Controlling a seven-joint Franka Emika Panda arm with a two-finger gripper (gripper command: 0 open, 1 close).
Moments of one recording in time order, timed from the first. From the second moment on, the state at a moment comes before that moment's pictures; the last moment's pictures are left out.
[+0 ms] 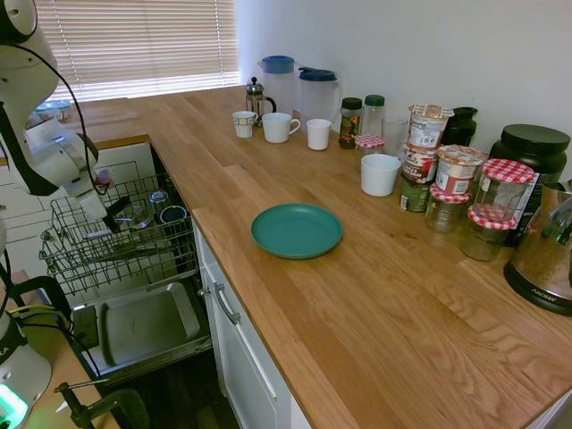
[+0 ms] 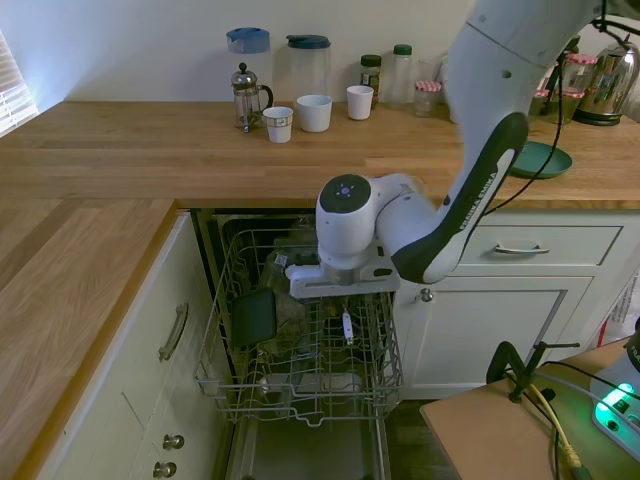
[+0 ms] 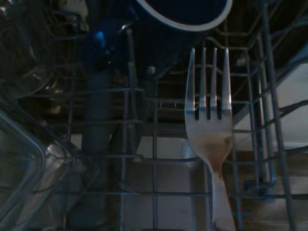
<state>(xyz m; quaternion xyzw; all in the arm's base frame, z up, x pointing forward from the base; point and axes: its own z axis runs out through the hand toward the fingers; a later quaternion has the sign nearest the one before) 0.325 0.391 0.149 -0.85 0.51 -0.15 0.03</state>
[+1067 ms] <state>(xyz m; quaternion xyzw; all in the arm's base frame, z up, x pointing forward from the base) 0.312 0.400 0.094 -0.84 0.51 -0.16 0.03</state>
